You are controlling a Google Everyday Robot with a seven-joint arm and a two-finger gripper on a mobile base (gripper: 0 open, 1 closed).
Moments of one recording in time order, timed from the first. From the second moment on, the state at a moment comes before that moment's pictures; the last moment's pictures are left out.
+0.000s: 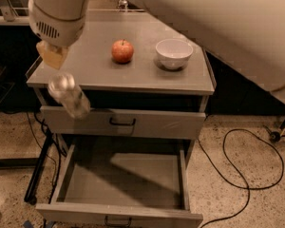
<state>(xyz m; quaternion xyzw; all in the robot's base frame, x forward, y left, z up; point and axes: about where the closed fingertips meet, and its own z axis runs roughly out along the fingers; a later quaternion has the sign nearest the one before) 0.525 0.183 0.982 -0.62 0.74 0.06 0.26</state>
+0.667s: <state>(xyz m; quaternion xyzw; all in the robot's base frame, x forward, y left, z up) 0.504 0.174 0.912 -0.60 0.75 0.10 0.24</state>
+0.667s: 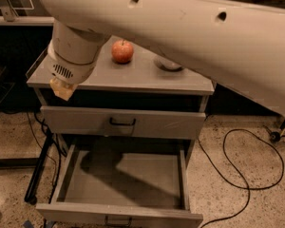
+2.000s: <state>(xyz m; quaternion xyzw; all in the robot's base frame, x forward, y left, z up) 0.454 0.063 0.837 -0.48 0.85 0.11 0.16</state>
